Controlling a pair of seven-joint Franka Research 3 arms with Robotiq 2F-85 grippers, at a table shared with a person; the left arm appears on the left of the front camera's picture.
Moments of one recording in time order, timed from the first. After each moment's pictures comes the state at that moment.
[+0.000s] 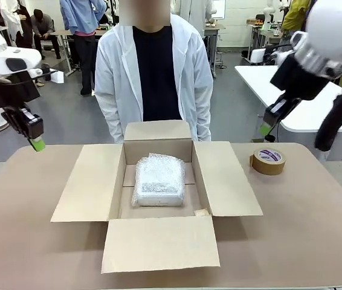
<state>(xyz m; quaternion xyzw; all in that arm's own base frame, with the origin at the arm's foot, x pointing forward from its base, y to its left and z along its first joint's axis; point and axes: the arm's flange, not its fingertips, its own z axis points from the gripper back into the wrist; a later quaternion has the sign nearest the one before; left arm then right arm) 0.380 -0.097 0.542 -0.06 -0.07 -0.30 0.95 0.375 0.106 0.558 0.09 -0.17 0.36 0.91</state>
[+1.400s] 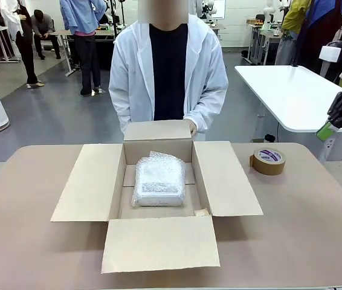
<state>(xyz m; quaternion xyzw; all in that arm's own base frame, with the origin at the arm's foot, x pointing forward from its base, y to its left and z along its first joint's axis) 0.364 0.040 0.580 -0.07 0.02 -0.52 0.85 0.376 -0.025 0.563 0.15 -0.15 0.57 0.79</state>
